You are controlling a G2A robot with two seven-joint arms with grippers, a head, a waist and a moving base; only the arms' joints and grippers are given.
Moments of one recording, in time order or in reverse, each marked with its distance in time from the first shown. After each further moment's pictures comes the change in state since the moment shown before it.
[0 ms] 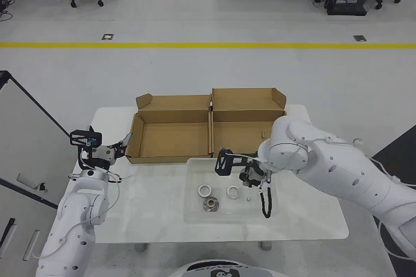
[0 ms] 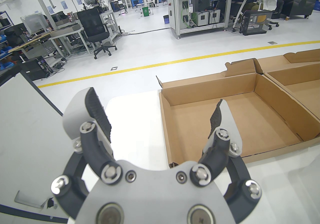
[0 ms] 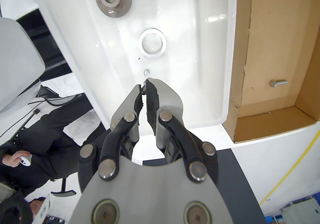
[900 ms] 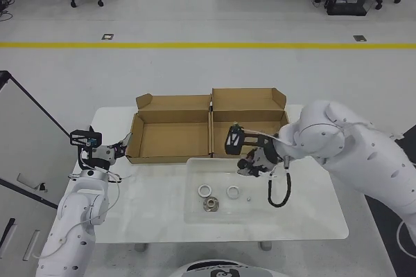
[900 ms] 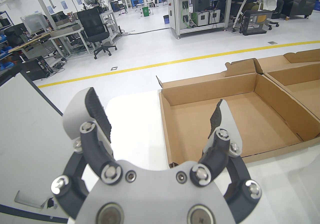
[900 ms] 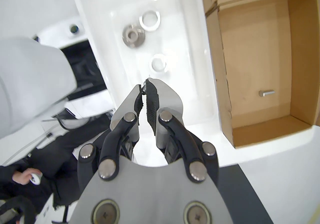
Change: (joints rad) left arm 0.000 0.000 0.000 0.000 0.000 0.000 0.000; right arm -0.023 0.103 0.202 0.018 0.310 -0.036 -0.185
